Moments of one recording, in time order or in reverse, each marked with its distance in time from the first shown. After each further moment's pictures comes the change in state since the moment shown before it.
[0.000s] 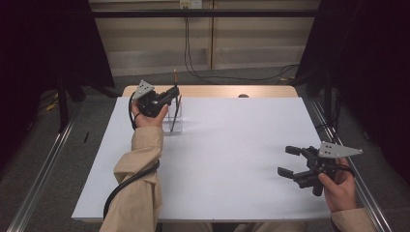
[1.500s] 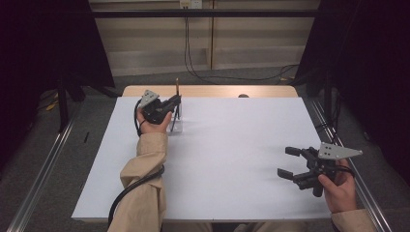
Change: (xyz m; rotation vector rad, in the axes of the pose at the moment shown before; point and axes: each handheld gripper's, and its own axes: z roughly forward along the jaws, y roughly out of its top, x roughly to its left) left arm -0.002 -0.031 0.005 0.041 0.058 -0.020; right arm 0.004 0.000 0.000 0.010 0.001 -0.013
